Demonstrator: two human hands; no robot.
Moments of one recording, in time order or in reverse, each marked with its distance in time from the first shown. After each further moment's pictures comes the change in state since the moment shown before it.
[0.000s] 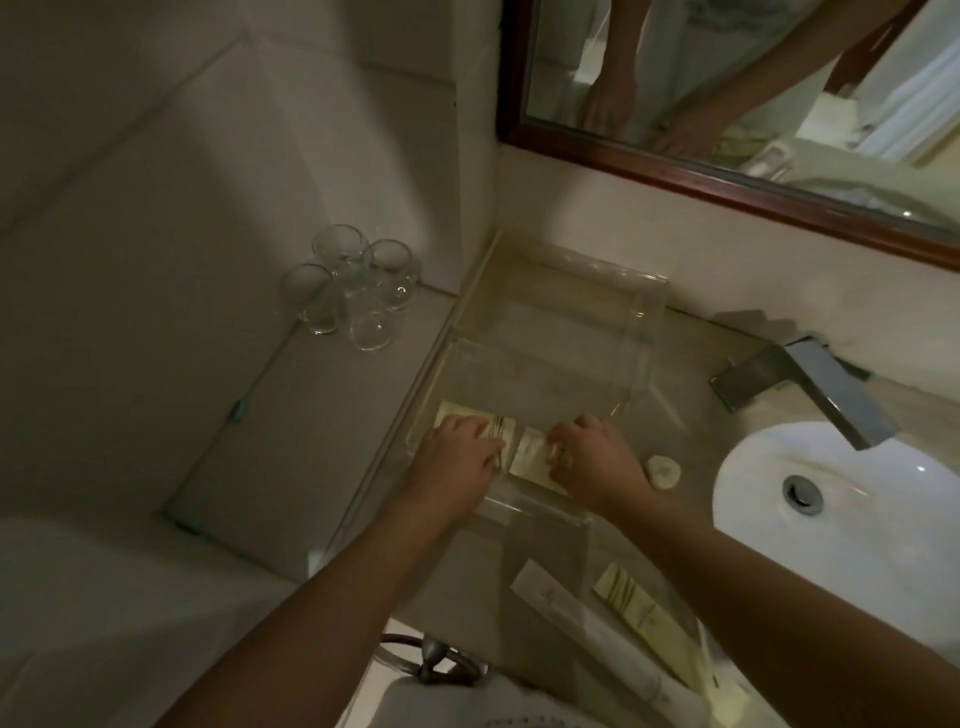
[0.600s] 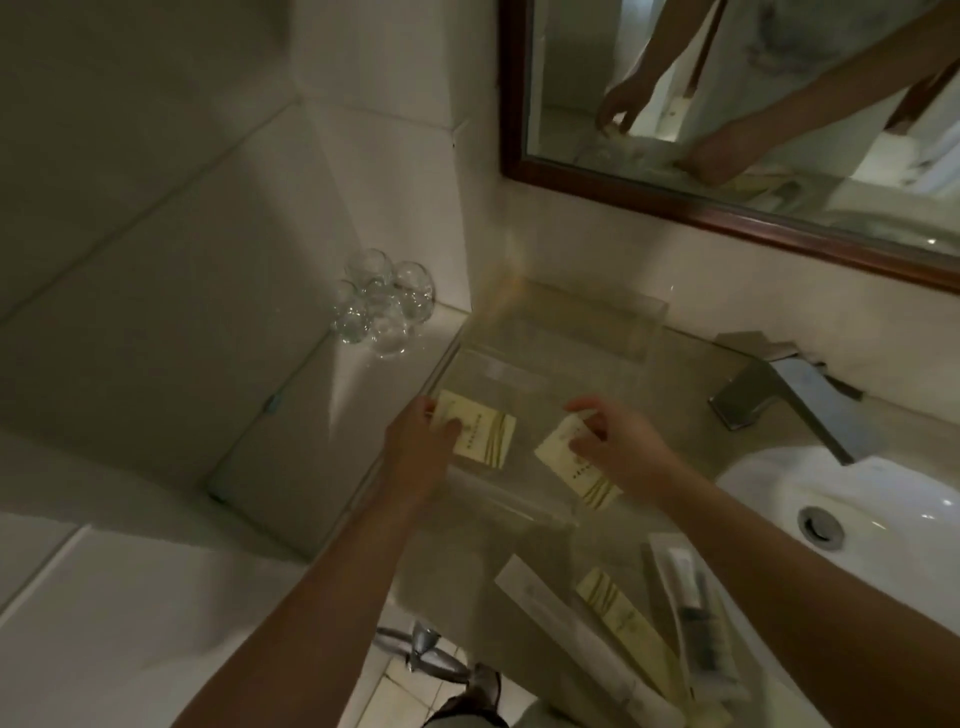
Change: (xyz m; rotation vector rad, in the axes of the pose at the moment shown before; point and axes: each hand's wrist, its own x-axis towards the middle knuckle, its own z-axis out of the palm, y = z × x) left_hand -0.020 0.025 -0.045 -0.610 0.403 -0.599; right_hand -0.022 0.025 -0.057 0.628 0.006 0.012
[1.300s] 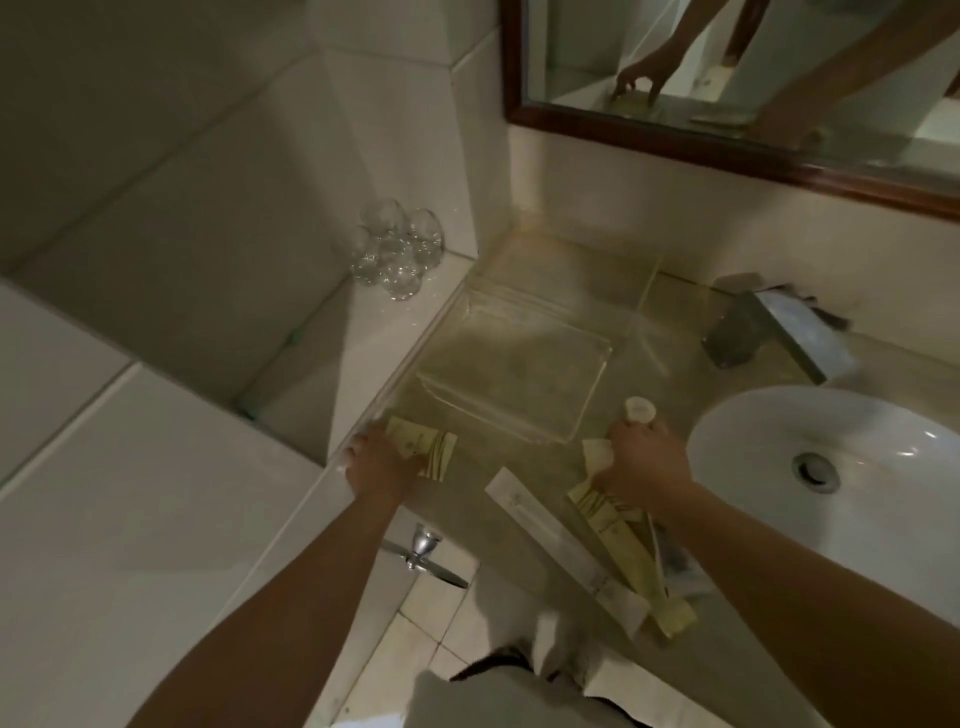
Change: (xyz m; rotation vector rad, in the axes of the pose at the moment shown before) left_hand -0.079 -0.100 0.006 0.504 0.051 -0.325; right_hand -0.063 0.092 0.020 -0.796 -0.045 0.048
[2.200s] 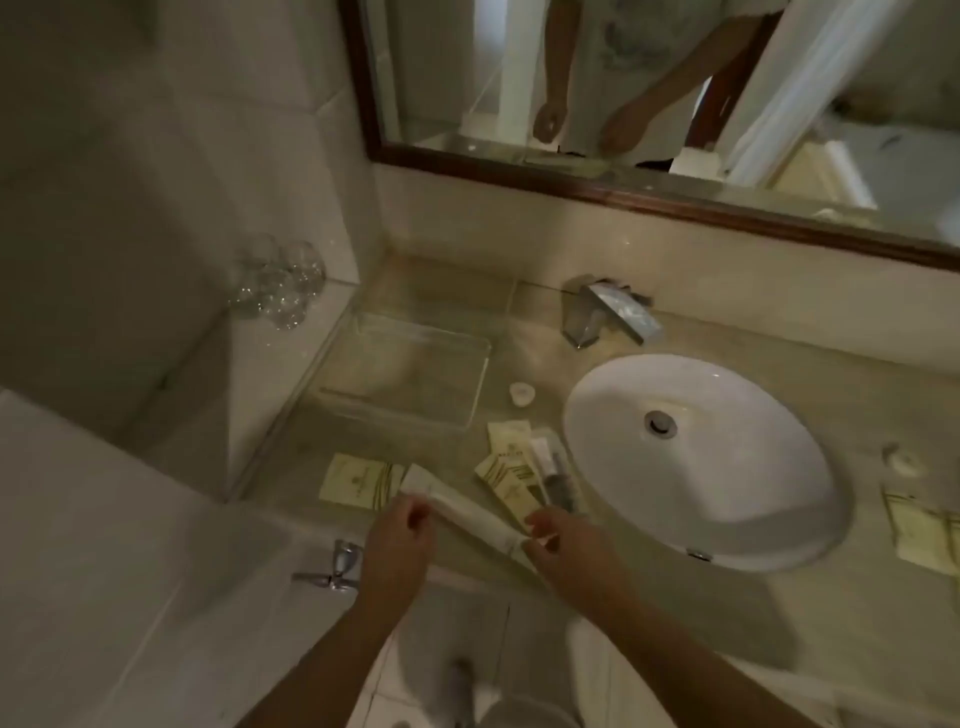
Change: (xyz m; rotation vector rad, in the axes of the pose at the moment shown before) left_hand -0.143 0.007 0.043 -0.489 -0.209 0.567; right_hand -0.171 -0.004 0.048 0.618 0.094 0.156
